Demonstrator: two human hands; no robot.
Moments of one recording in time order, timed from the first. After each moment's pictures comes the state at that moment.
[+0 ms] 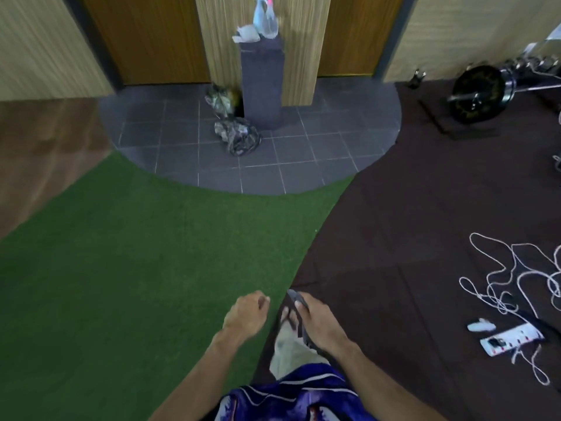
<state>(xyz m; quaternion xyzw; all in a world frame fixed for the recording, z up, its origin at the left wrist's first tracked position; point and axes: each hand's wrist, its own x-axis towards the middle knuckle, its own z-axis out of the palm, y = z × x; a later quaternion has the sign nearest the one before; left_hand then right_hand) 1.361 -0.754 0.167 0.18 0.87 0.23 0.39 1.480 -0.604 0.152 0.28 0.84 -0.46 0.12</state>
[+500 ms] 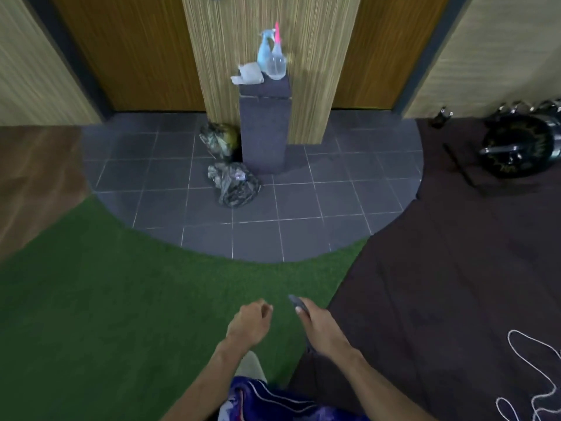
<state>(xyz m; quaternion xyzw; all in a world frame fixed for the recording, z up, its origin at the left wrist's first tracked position) 0.995 -0.457 0.166 0.15 0.88 0.23 0.39 1.102 -0.304 0.154 0.24 0.86 -0.42 0.15</state>
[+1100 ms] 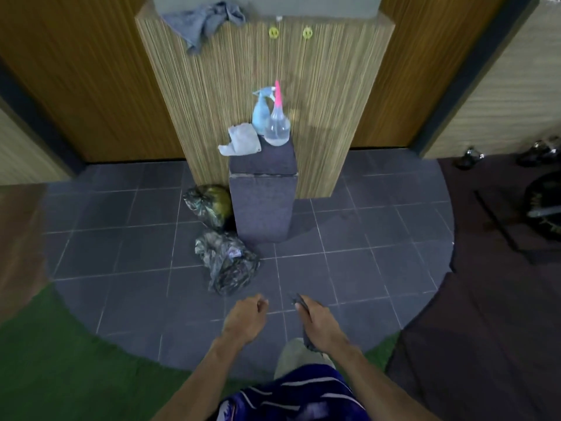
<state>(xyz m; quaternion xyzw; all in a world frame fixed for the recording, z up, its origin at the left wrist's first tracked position) 0.508 -0.201 0.153 0.17 0.88 0.24 0.36 0.622 -0.041 0.138 0.24 0.85 -0.46 0.13</state>
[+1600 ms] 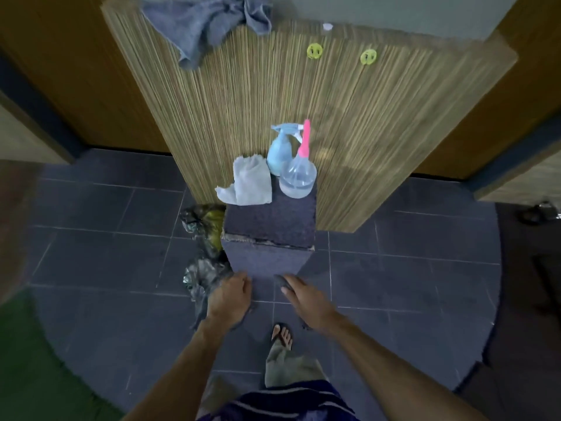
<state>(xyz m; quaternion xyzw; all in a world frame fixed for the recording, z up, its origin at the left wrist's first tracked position) 0.187 -0.018 0.131 0.09 0.94 0.23 0.25 0.260 0.170 0.136 0.04 0.92 -0.34 0.20</state>
